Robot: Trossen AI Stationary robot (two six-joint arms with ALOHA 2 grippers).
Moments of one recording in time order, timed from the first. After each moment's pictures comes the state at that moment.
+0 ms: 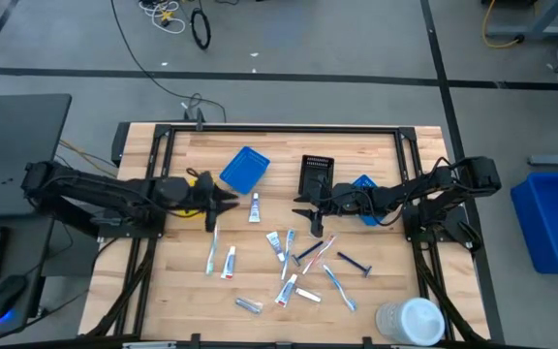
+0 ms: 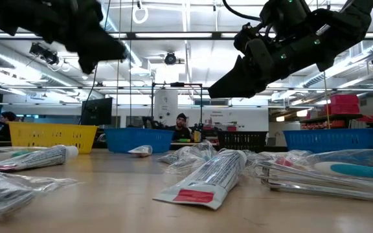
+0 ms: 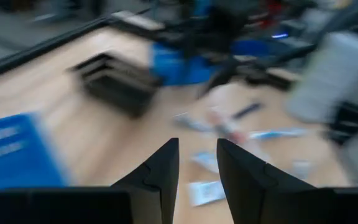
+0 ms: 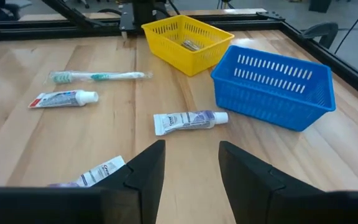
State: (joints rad) left arm -0.09 0.84 0.41 0.15 -0.21 -0.36; right arm 0.02 1.54 0.59 0.56 0.13 0.04
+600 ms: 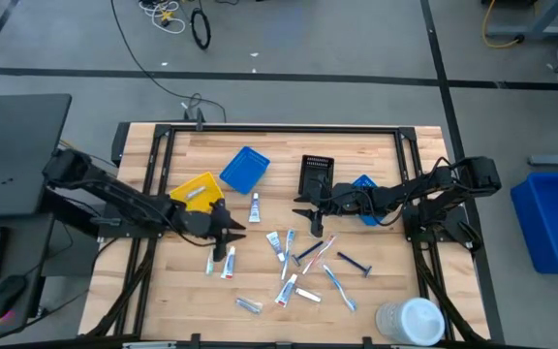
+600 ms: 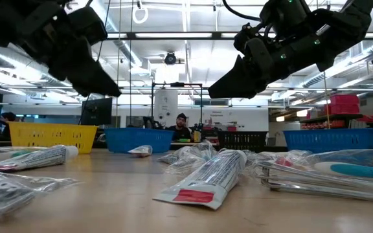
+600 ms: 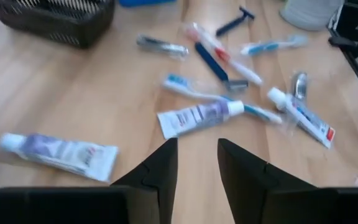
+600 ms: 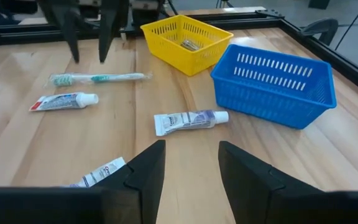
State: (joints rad) left arm -0.32 1.21 0.41 0.27 -0.32 -0.38; right arm 0.02 1.54 0.59 0.56 0.13 0.07
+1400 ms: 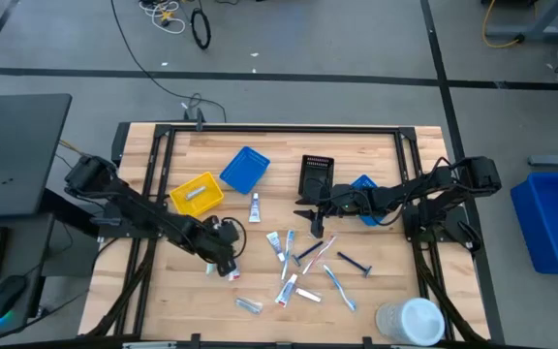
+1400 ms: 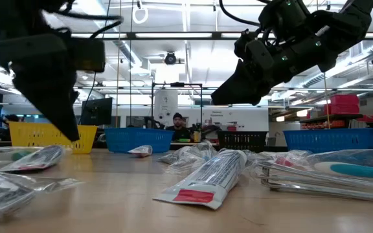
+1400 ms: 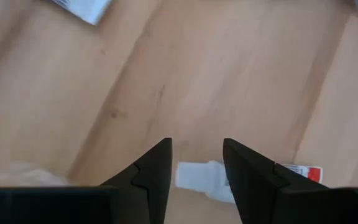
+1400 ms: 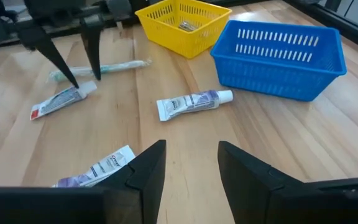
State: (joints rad) left arm -0.46 1.50 0.75 -0.40 -0.31 -0.86; right arm 0.02 1.54 0.59 0.50 0.12 0.17
